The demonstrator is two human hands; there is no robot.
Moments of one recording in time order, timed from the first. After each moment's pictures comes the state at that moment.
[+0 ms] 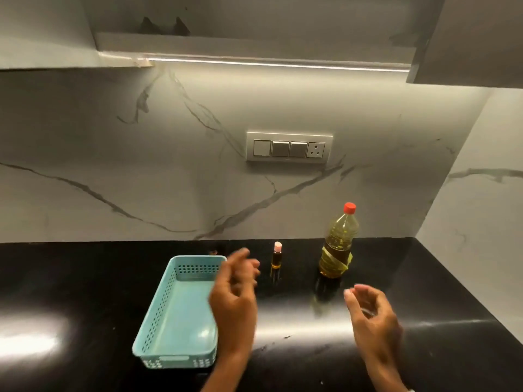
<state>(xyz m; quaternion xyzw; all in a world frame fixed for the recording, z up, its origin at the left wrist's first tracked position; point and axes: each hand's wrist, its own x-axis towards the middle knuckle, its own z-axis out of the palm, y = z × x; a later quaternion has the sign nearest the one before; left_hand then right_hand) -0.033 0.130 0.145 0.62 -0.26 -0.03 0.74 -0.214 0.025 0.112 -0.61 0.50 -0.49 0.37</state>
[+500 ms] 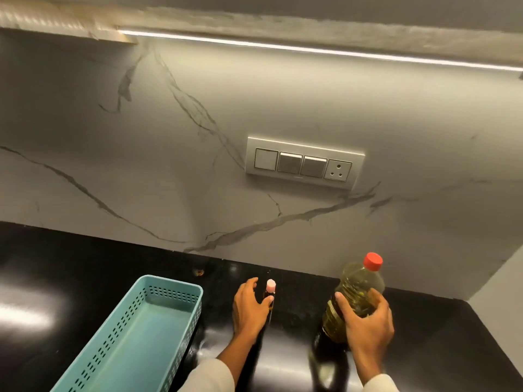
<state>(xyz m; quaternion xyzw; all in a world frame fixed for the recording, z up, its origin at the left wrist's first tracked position) 0.049 -0.095 -0.003 0.85 -0.21 -0.16 0.45 -0.142 -0.200 0.055 -0.62 0.53 -0.45 0.37</state>
